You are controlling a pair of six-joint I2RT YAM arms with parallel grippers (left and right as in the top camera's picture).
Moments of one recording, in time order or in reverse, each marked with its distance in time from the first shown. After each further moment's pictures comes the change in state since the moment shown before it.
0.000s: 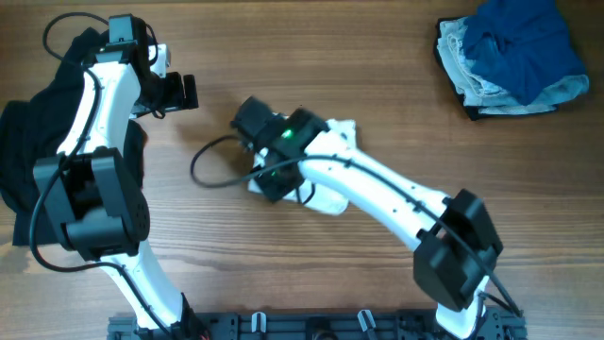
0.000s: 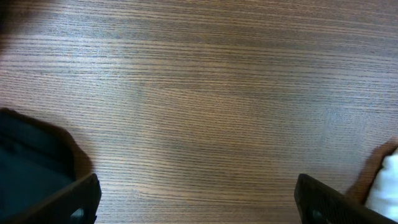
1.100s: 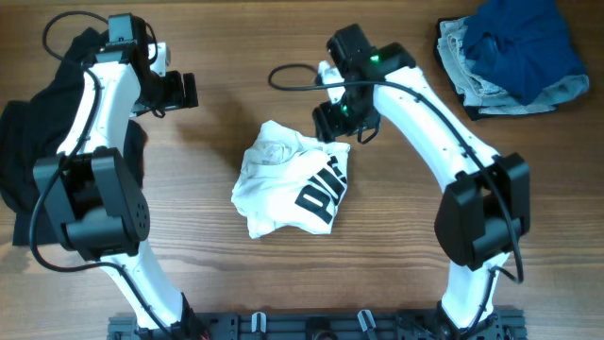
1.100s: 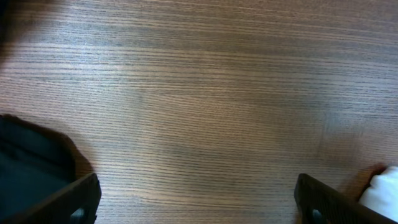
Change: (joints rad) left arm 0.000 0.000 0.000 0.016 0.000 0.000; right arm -0.436 0.061 0.059 -0.027 -0.138 -0.221
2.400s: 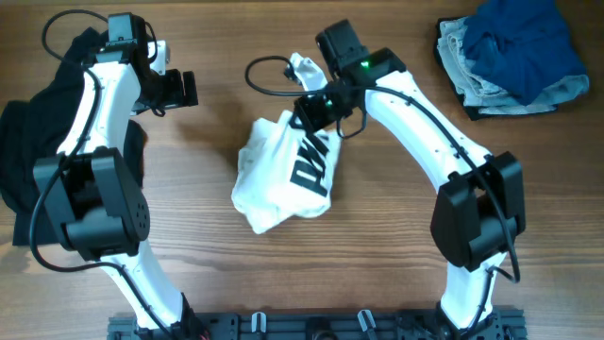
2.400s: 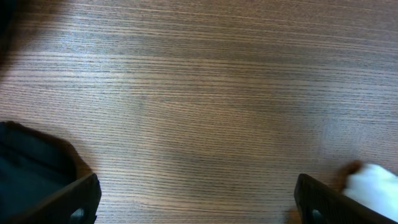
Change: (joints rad) left arm 0.000 0.000 0.000 0.018 0.000 0.000; right arm 0.040 0.006 -0.007 0.245 -0.313 -0.084
